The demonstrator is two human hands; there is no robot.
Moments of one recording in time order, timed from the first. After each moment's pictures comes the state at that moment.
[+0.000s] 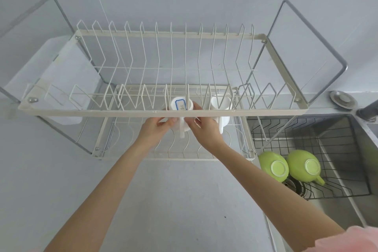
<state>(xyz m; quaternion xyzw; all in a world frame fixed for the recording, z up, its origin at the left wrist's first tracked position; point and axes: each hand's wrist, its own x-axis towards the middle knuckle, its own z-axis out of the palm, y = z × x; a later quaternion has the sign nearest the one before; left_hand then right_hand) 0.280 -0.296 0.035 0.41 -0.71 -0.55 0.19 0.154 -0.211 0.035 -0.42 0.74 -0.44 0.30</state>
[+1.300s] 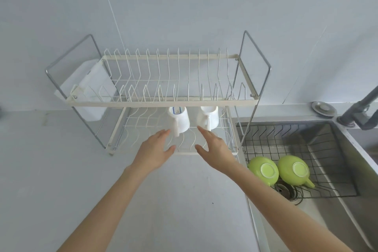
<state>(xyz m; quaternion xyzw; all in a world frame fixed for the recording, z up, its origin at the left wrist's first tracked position) 0.312 -0.217 0.059 0.42 -0.88 -0.21 0.06 0.156 -0.113 0.056 -0.54 0.76 -0.28 0.21</state>
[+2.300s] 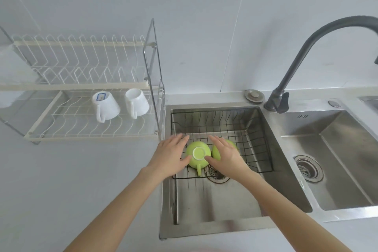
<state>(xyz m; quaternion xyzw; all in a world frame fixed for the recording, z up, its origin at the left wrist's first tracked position) 0.124 -0.024 0.051 0.31 -0.94 -0.17 -0.03 -0.020 0.088 0.034 -0.49 0.82 -0.18 0.21</state>
